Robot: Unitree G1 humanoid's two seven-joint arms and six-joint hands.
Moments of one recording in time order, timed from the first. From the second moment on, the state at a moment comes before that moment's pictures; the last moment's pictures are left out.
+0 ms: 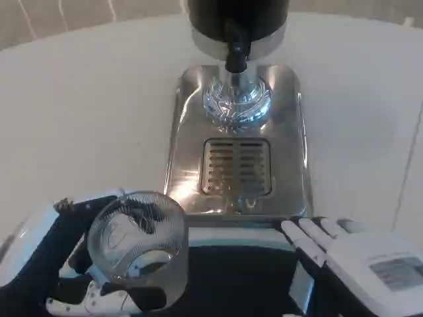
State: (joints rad) left arm 0.07 0.51 0.18 0.02 0.16 -0.82 -0.13; right arm 0.25 0.02 -0.07 -1.03 -1.14 -0.22 0.94
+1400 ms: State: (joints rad) left arm -0.11 0.41 0.15 0.12 0.26 -0.71 -0.07; right arm 0.20 0.02 -0.09 -1.03 -1.13 -0.21 0.99
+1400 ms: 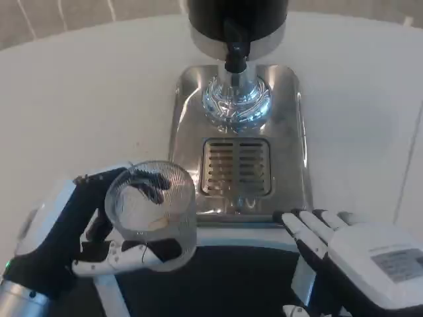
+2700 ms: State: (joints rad) left arm -0.80 0.25 -0.16 0.99 0.53 -0.66 0.40; right arm 0.23 -0.01 -0.29 -1.03 -0.93 -0.29 1.09
